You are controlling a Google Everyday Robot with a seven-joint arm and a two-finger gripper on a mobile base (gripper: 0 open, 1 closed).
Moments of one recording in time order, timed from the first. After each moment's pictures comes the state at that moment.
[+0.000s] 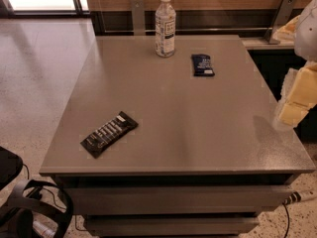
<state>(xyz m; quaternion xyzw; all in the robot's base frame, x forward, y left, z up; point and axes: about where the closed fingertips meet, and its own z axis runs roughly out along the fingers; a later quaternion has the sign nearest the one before) 0.438 -0.214 0.986 -0.60 0.78 -0.05 0.17</state>
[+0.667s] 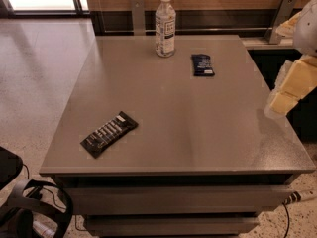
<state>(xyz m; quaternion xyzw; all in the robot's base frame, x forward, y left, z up) 0.463 -0.223 0.985 -0.57 0.80 -0.04 0.21</state>
